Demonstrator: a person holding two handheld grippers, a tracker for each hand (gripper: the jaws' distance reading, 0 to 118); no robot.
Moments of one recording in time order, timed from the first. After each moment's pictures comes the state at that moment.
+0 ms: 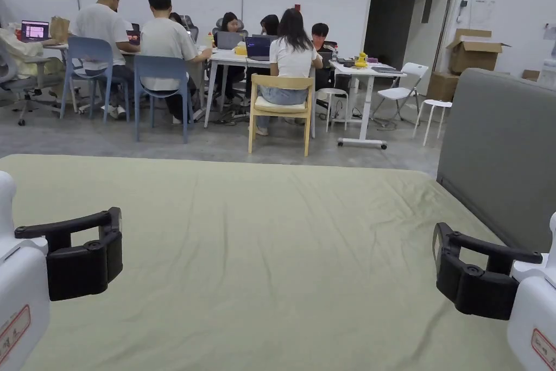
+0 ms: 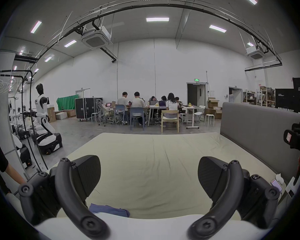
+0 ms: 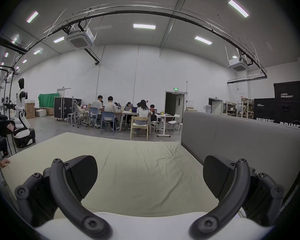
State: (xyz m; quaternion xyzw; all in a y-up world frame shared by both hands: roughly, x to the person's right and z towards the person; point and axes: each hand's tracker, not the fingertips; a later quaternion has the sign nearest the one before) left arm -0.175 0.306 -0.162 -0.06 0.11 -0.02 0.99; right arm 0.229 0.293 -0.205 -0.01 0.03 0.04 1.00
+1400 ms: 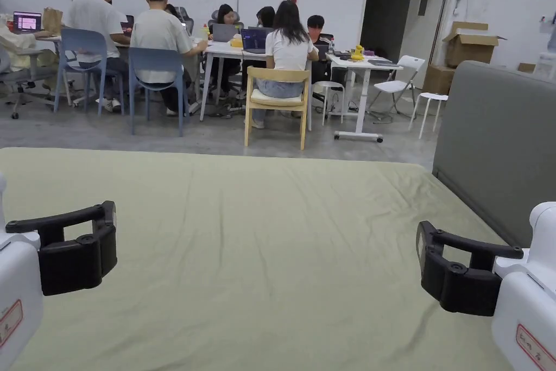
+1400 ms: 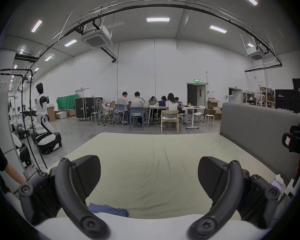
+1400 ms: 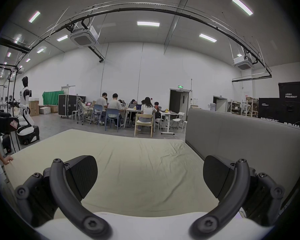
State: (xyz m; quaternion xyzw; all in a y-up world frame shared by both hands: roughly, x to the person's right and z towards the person) left arm -0.165 0.308 -0.158 -0.06 0.11 -0.01 0.99; right arm 0.226 0.287 -0.207 -0.02 0.05 0.04 1.00
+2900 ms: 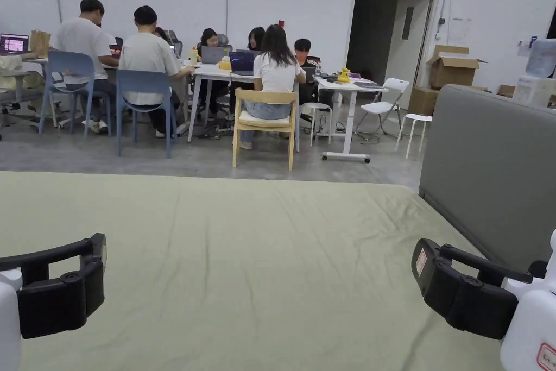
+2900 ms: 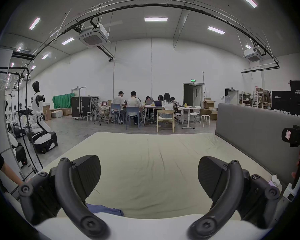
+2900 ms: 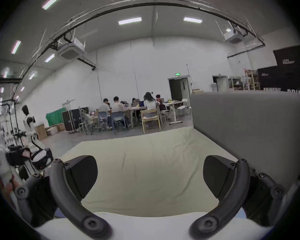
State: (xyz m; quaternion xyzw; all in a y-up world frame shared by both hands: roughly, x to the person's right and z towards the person) left arm -0.161 0.310 -0.165 -0.06 0.09 -0.01 0.99; right arm 0.241 0.303 -0.205 -0.06 0.06 -0.08 0.99
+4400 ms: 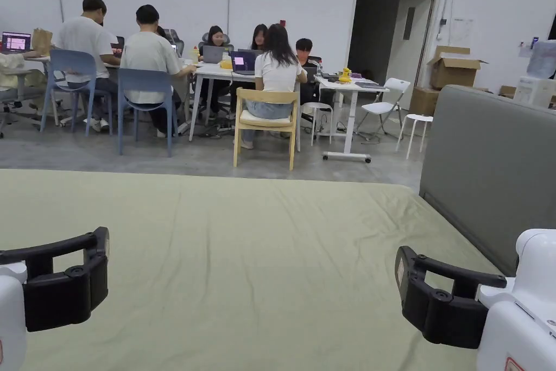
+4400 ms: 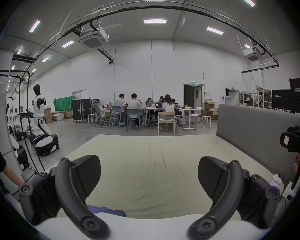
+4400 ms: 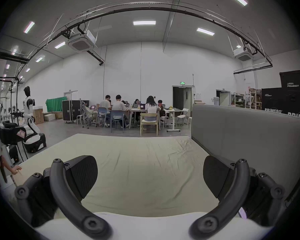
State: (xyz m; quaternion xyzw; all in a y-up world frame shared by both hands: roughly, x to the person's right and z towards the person) left arm -0.159 0.311 -0.157 -0.05 0.09 -0.02 0.99; right arm 0.223 0.299 -0.196 -0.03 0.07 0.00 1.00
